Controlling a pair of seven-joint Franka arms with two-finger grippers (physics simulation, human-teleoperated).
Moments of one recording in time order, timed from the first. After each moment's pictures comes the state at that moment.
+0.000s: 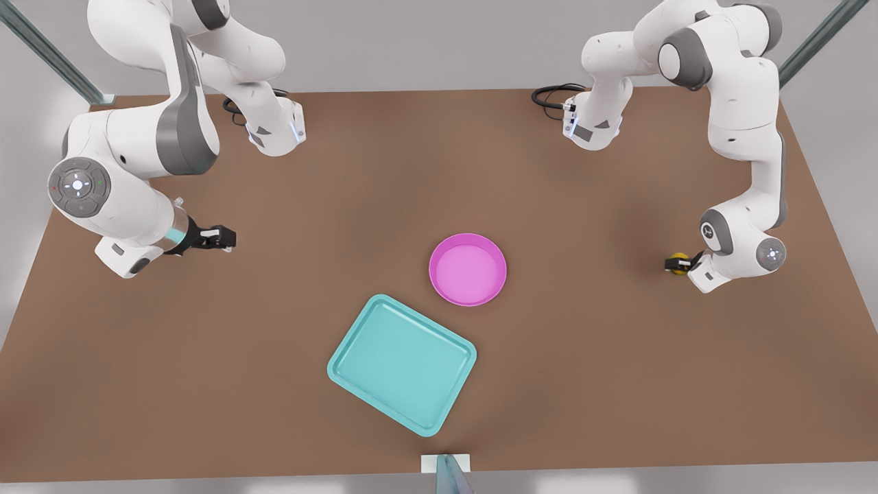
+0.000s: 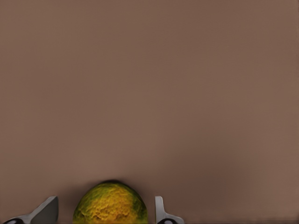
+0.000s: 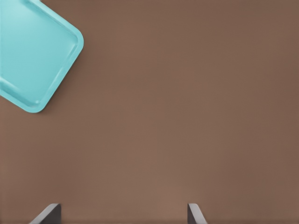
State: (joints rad) left arm 0.04 0.52 0.28 -2.05 -0.11 2.30 0.51; right arm 0.08 0.26 0.09 -1.32 -0.06 1.40 0.08
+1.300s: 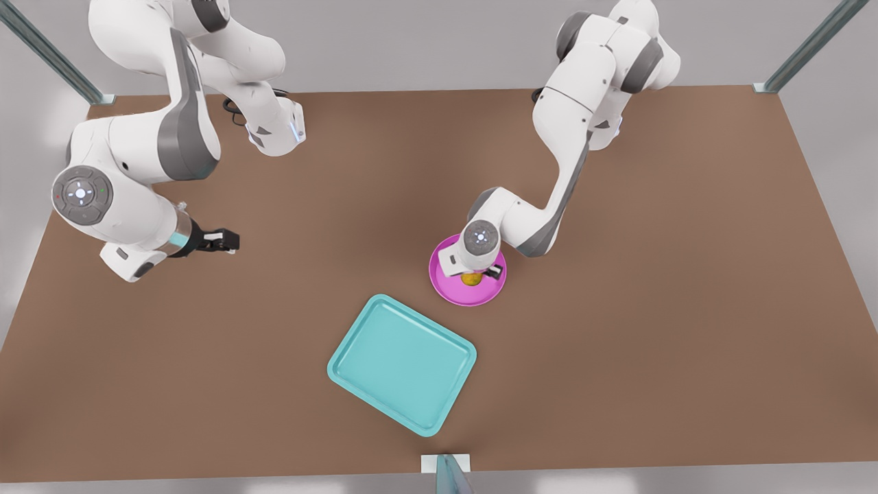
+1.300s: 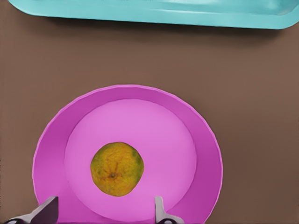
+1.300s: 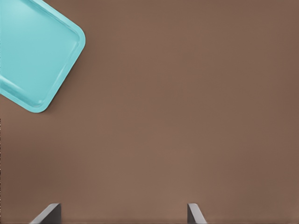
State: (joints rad) left arm -0.71 0.65 0.05 -1.53 -0.12 2.02 -0.13; right arm 0.09 0.30 0.09 -1.32 -0.03 1.40 0.10
